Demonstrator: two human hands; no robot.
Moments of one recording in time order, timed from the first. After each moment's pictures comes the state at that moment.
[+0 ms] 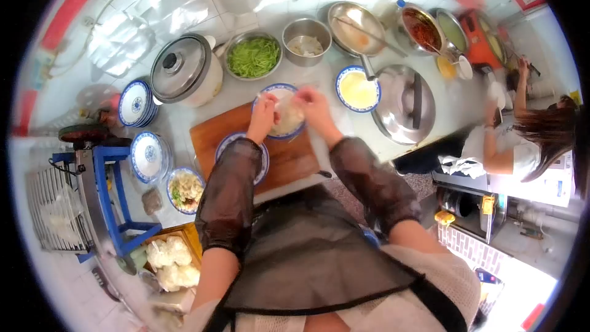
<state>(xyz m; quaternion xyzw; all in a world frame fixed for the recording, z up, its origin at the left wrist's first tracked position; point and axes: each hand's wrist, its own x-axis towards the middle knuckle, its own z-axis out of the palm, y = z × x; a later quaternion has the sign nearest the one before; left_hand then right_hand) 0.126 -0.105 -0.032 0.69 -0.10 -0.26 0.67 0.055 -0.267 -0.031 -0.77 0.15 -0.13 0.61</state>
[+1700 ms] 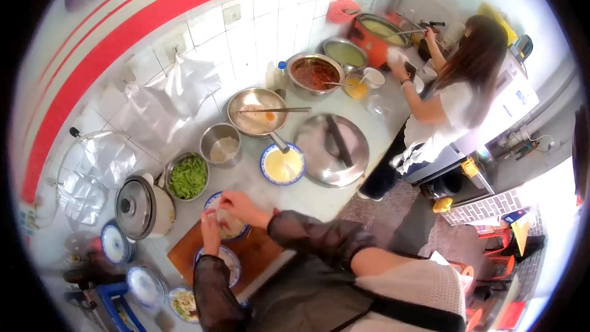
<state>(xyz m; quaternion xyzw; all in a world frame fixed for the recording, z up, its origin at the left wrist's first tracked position) 0.121 -0.098 -0.029 0.68 -0.19 -0.24 0.66 0.061 -0.261 -0.001 -0.80 0.07 -0.16 0.58</state>
